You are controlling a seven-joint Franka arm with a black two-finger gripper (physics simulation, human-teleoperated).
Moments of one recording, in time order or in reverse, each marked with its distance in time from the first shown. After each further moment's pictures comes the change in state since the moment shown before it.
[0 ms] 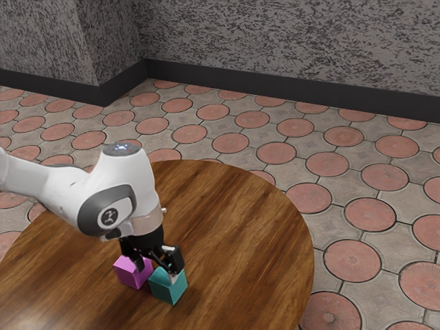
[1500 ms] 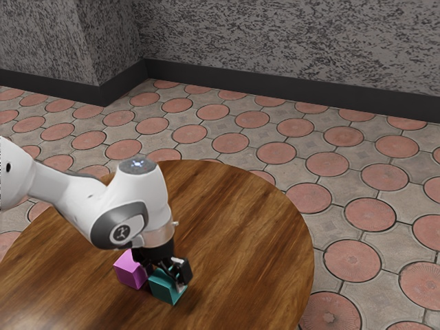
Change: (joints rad) arm 0.000 0.112 -0.025 0.011 0.072 0.109 0.000
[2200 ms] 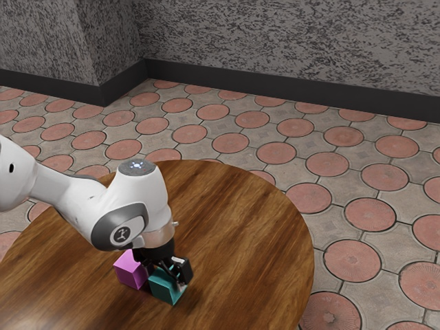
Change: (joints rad) arm 0.000 0.011 0.005 -0.002 0.007 0.031 0.000
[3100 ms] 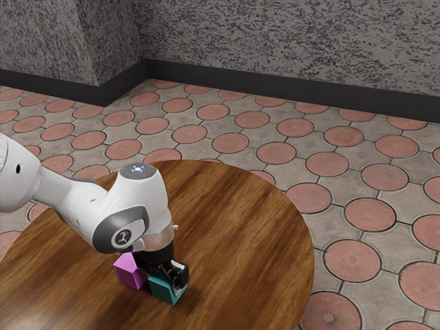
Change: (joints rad) arm 0.002 0.027 0.006 -0.001 -0.008 0.008 0.000
